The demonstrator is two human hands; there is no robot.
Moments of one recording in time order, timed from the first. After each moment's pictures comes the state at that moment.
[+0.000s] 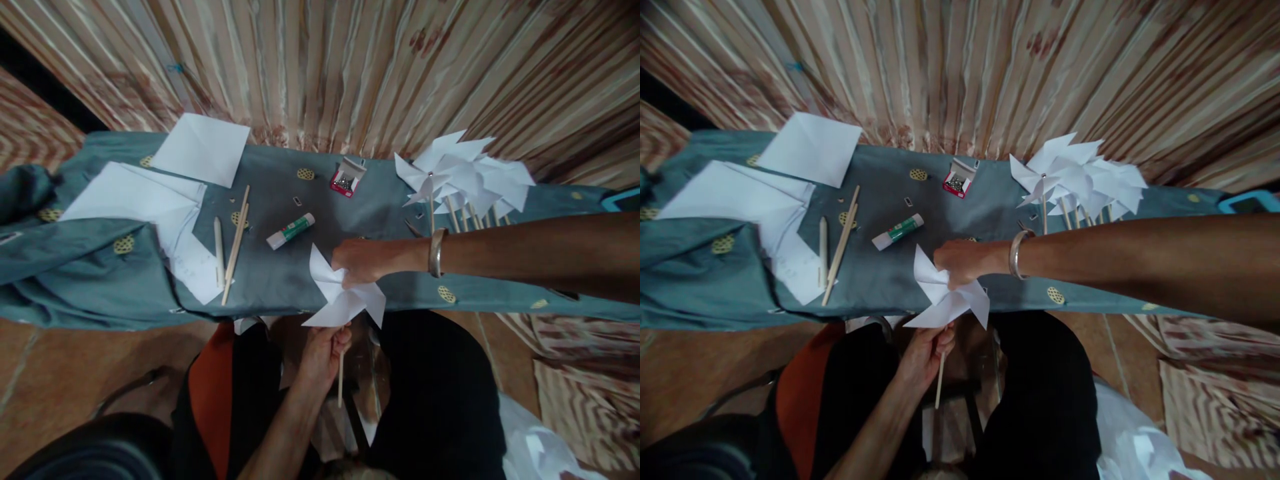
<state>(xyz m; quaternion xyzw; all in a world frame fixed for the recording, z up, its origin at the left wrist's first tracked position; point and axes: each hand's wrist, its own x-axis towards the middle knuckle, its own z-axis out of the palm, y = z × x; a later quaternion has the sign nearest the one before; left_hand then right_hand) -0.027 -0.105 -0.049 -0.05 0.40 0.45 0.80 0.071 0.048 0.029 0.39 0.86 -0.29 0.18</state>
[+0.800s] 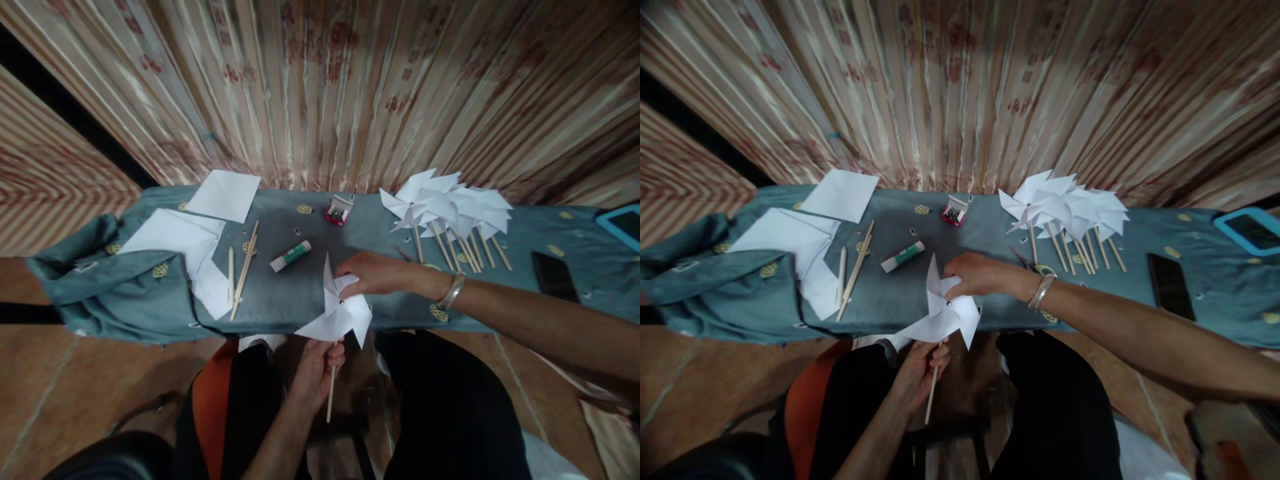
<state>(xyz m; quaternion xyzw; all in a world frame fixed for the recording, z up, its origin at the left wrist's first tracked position) -0.034 -0.106 -0.039 -0.05 0.39 0.46 0.80 0.108 0.043 0.060 0.37 0.88 -0.28 0.08</state>
